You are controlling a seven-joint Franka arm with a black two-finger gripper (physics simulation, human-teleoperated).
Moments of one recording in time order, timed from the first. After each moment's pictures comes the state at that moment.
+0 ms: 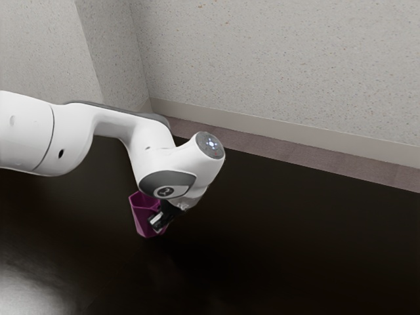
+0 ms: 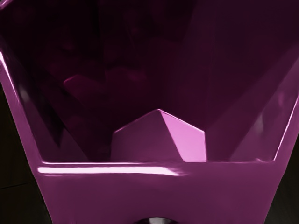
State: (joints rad) arm -0.39 0.22 0.05 -2.10 0.53 2.00 -2.02
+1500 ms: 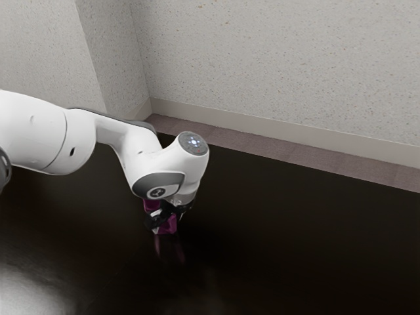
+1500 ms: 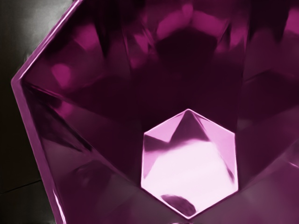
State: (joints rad) arm -0.33 0.30 0.10 -2.09 0.51 2.24 -1.82
